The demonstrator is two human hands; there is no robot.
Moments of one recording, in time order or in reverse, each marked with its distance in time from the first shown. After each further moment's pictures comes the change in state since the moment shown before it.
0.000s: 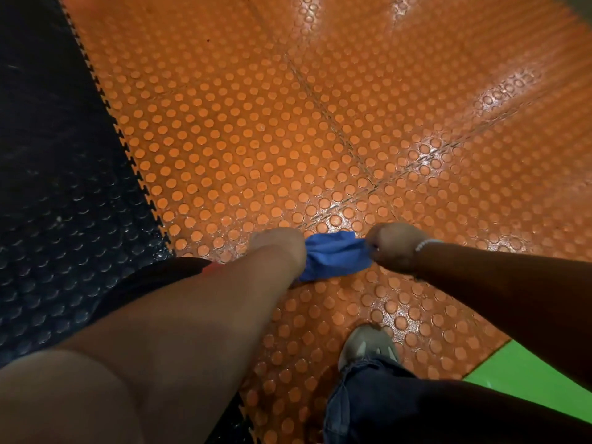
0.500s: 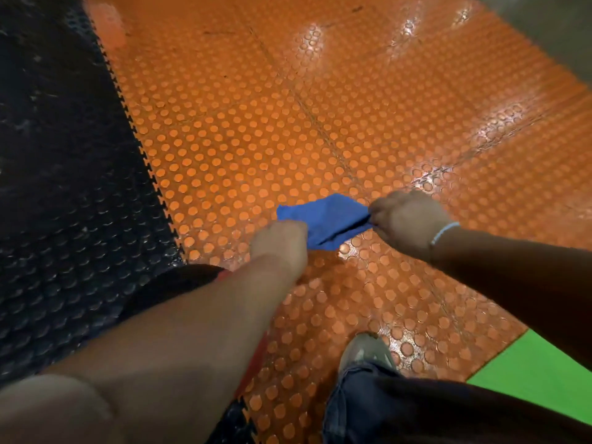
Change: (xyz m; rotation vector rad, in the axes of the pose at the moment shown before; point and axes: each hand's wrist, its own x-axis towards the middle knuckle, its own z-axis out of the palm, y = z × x) left_hand -0.051 -0.013 -0.026 -0.158 0.381 0.074; right_hand -0.032 0.007 -0.066 -0.364 0.469 -0.132
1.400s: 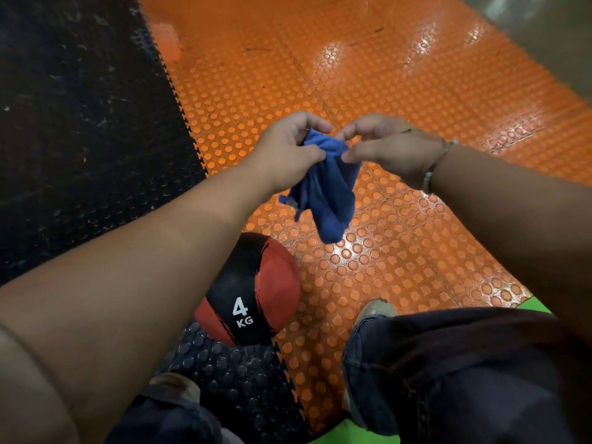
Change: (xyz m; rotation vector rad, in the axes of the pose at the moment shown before) left_hand -0.086 -0.044 -0.144 -1.099 0.175 0.248; right_hand 0.006 -0.069 -0.202 1.307 0.053 0.248
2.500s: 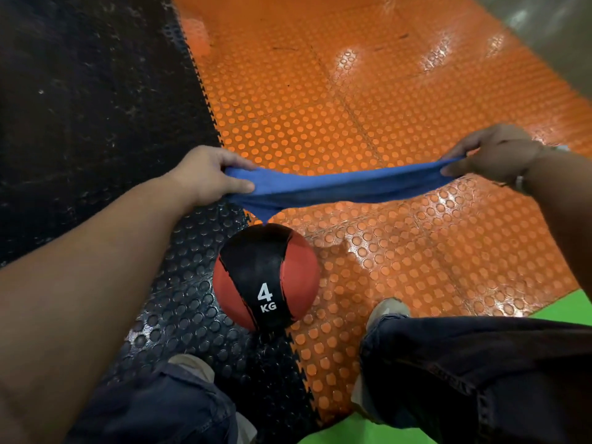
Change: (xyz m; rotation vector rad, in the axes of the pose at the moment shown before) left_hand -0.058 -0.060 -0.116 0.360 0.099 -0.240; right_hand -0.028 0.032 -0.052 -0.334 0.239 0.326
